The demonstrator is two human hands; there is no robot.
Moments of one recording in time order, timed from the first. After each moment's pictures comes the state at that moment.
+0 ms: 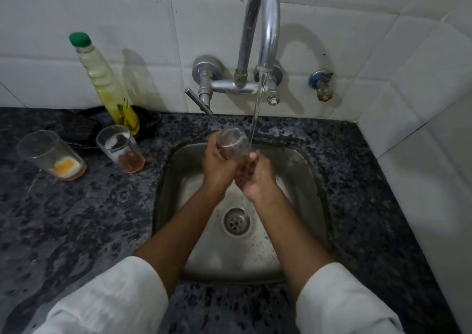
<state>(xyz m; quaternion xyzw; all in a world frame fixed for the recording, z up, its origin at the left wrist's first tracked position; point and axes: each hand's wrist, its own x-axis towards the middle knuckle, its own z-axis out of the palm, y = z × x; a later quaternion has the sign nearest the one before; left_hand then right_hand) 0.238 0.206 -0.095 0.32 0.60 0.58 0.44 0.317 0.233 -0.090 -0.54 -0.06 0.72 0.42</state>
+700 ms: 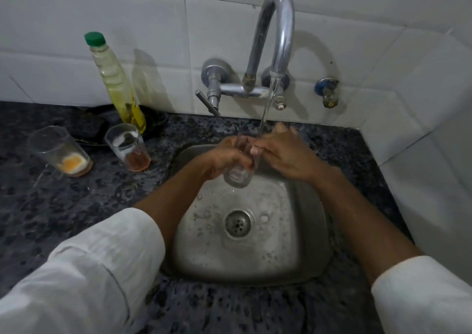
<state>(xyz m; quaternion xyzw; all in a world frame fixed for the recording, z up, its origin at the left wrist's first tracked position) 0.200 0.237 -0.076 0.48 0.47 0.38 0.64 0.376 0.264 -0.025 -0.36 -0.92 0.12 0.05</state>
